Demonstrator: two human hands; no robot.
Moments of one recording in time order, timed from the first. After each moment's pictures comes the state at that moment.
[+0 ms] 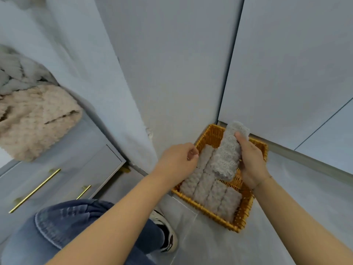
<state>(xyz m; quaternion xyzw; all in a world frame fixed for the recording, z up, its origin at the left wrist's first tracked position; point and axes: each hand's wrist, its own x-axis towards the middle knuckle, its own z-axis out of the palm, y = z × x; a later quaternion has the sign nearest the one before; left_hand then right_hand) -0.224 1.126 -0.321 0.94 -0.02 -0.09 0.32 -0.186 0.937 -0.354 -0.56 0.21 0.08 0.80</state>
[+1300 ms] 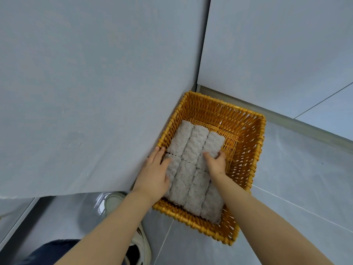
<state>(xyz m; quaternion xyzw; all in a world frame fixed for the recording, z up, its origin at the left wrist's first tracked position) -0.158 1.124 -0.559 0.96 -0.10 -0.20 0.18 -0.104 0.914 -0.670 -0.69 0.42 0.12 0.58</state>
